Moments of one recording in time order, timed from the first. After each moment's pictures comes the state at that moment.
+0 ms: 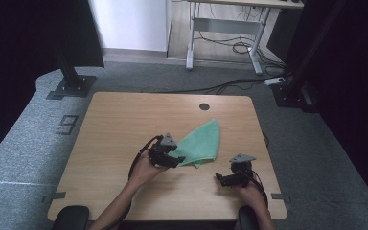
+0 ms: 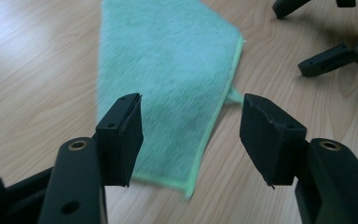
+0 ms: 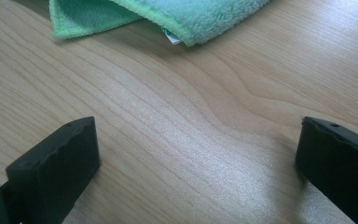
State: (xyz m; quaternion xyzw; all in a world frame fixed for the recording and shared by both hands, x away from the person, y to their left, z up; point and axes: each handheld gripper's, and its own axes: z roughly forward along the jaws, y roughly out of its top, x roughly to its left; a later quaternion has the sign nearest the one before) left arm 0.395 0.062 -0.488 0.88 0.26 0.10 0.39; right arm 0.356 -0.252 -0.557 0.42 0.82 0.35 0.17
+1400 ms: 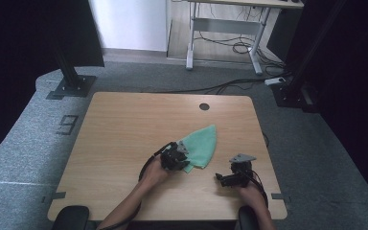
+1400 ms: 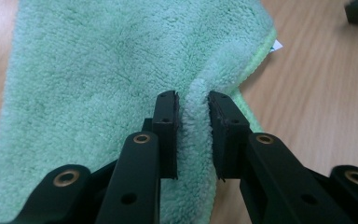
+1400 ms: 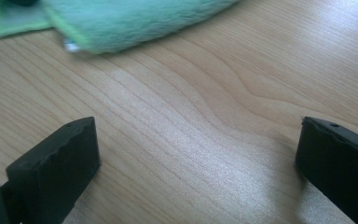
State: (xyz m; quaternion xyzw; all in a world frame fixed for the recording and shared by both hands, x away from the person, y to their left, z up) left arm 0.400 0.036 -0.531 0.92 0.24 0.09 0.31; right arm 0.356 -0.252 -0.557 0.42 0.82 0.35 0.17
